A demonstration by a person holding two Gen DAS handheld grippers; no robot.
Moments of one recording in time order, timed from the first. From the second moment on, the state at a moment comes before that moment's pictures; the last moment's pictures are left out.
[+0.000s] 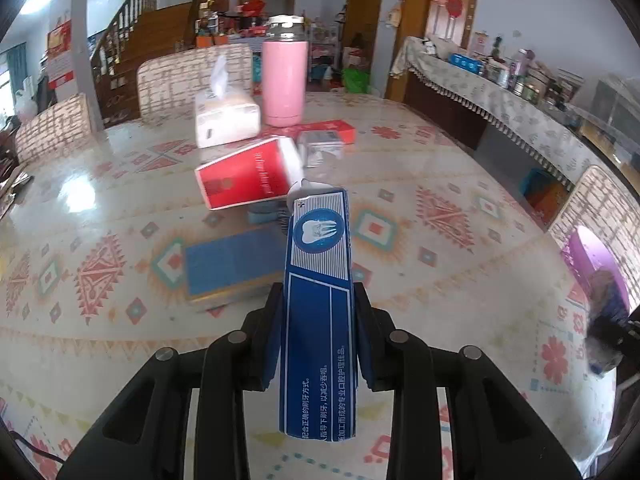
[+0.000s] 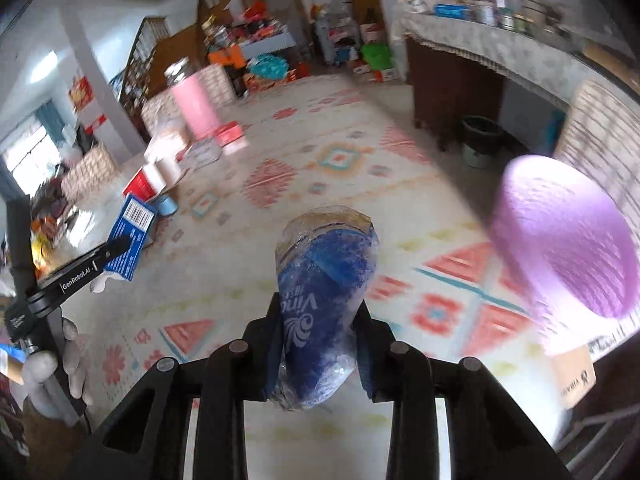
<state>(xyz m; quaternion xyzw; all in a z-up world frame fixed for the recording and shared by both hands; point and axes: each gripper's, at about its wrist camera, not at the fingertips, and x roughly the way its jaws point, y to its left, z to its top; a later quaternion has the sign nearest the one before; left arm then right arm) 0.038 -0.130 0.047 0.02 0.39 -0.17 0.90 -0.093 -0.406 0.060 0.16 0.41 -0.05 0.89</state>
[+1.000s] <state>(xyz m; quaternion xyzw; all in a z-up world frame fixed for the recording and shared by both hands) -0.052 -0.447 0.118 0.13 0.38 -0.41 0.82 -0.200 -0.628 0.067 0.27 0.32 -0.15 0.89</state>
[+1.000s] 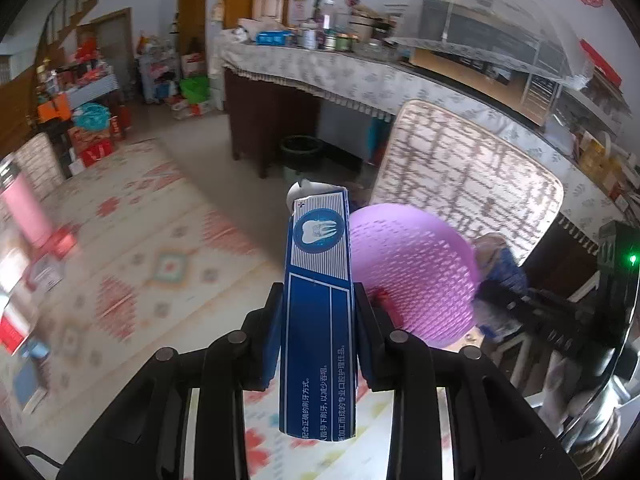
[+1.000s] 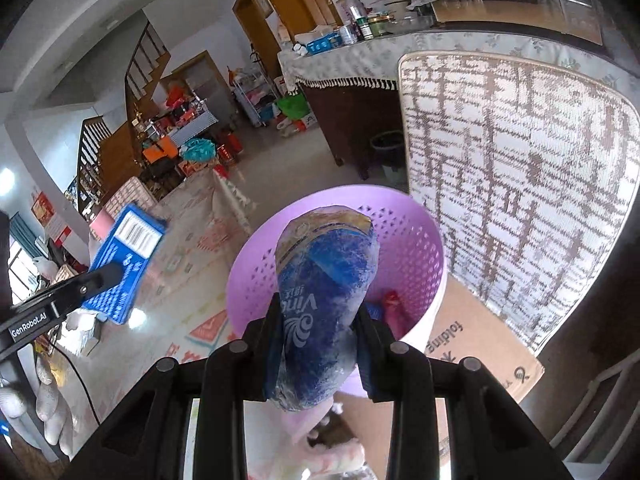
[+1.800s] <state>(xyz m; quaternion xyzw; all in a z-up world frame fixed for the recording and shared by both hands) -0.080 -0.455 0.111 0.17 0.38 -0.41 0.81 -0.170 -0.626 0.066 0.26 0.32 -0.16 0.90</state>
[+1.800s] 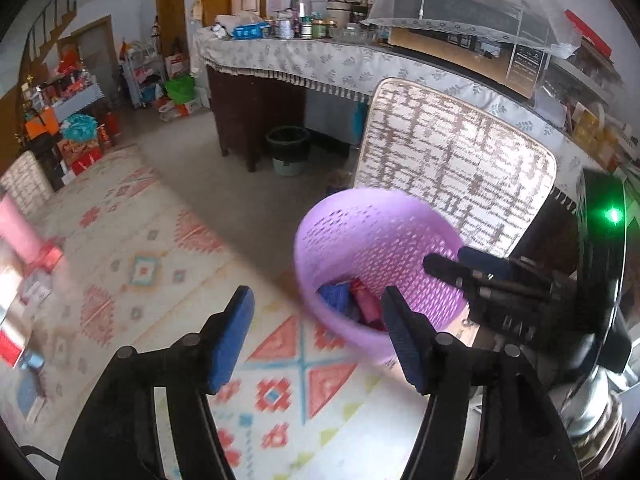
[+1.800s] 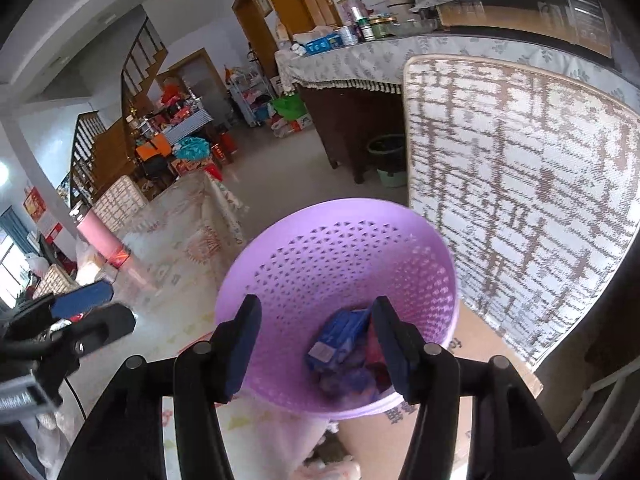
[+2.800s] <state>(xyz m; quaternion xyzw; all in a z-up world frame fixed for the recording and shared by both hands) 0.084 -0.070 0.073 0.04 0.43 -0.14 0.89 -0.061 -0.377 0.023 0.23 0.38 0.05 0.89</state>
